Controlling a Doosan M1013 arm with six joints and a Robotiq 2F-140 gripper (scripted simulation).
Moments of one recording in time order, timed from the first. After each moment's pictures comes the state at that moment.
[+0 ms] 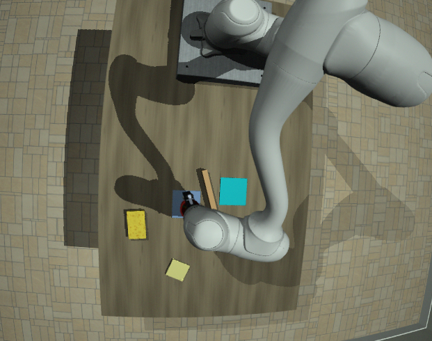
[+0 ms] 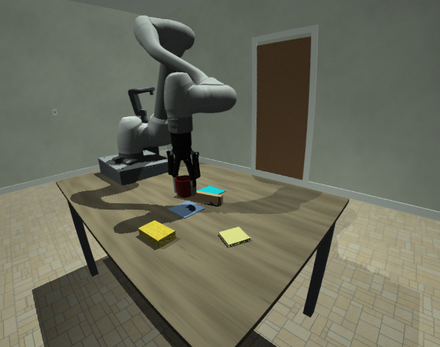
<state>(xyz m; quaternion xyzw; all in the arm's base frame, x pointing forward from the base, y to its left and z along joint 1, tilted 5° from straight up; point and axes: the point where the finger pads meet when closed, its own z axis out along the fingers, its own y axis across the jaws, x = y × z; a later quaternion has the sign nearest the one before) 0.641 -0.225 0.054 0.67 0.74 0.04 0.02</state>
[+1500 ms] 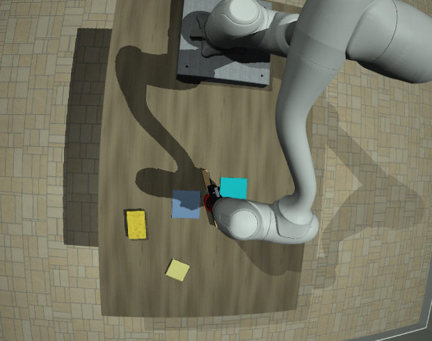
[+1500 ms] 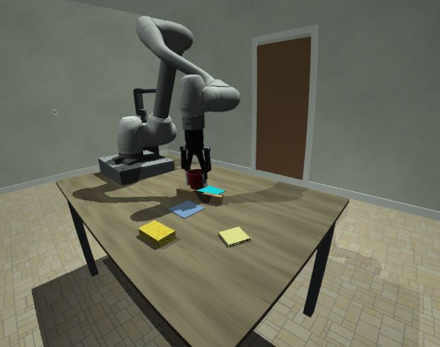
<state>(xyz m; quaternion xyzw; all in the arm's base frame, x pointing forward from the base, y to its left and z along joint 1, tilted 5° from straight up) 0.633 -0.136 0.056 0.67 0.74 0.04 0.02</state>
